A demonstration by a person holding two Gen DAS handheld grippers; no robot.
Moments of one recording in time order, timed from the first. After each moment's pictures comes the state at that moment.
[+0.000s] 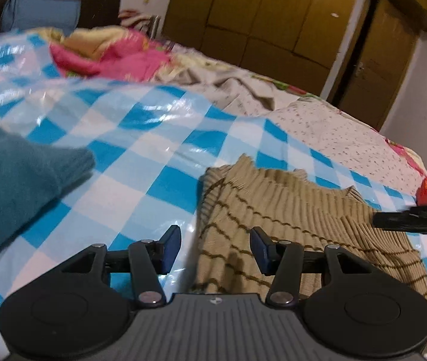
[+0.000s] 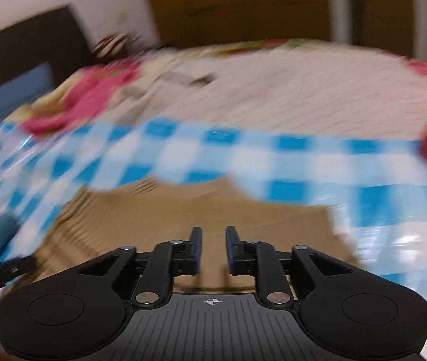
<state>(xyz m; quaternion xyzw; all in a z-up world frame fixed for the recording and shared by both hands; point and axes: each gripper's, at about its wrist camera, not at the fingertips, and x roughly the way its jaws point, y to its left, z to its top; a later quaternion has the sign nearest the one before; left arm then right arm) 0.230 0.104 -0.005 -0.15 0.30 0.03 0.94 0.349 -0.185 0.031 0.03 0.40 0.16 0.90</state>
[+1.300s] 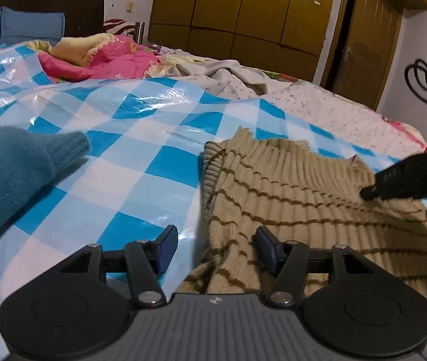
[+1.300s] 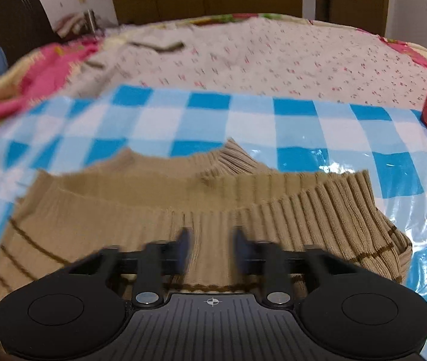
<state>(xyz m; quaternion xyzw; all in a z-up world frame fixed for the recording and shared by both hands) 0.225 0.097 -0.039 -0.10 0.30 0.02 0.95 0.376 -0.137 -0.017 0.01 0.43 0.05 0.90</state>
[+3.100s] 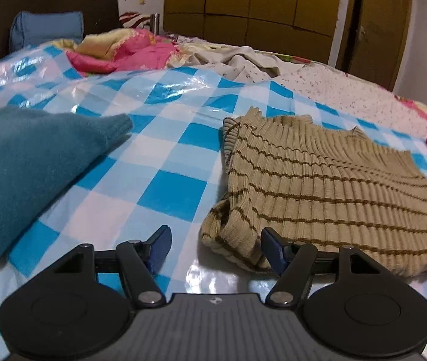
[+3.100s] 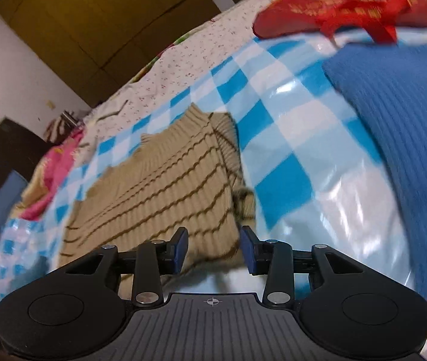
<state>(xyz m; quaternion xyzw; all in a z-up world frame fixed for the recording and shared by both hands) 0.158 0.092 -0.015 -0.09 0.35 0.06 0.93 0.163 -0.301 -0.009 0.32 0.38 0.03 0.87</state>
